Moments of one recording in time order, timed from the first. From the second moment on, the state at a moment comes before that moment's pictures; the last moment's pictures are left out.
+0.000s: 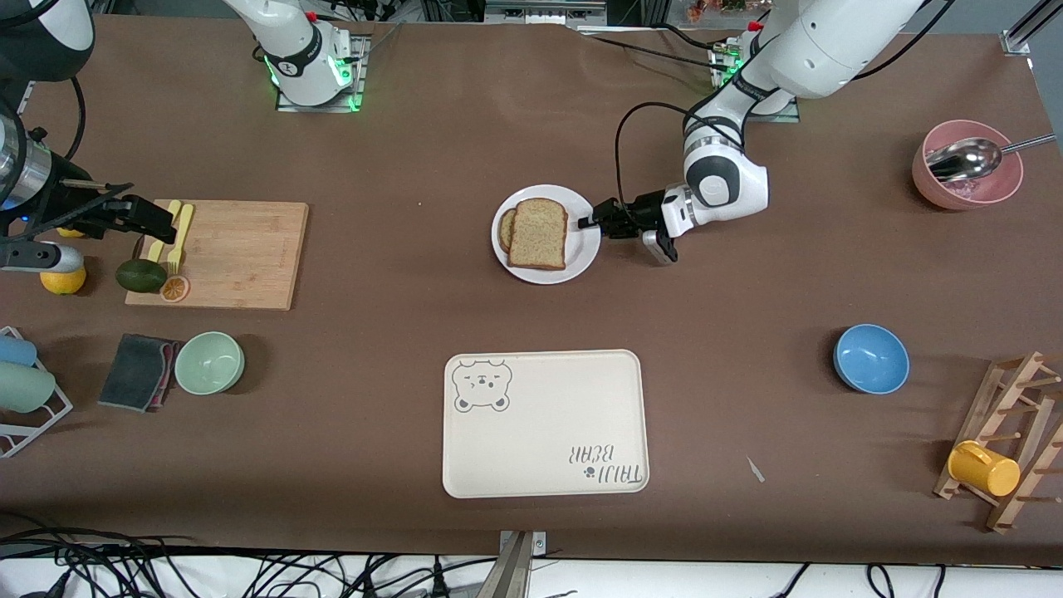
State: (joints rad) left arm -0.01 0.56 -0.52 -2.35 -1.85 2.44 1.35; right arm -0.06 0.14 0.12 -1.50 -0.04 1.58 0.11
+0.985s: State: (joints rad) left arm -0.01 0.57 -0.52 -2.34 -1.85 2.44 1.37; right arm -0.06 0.14 0.12 -1.50 -0.03 1.58 0.11
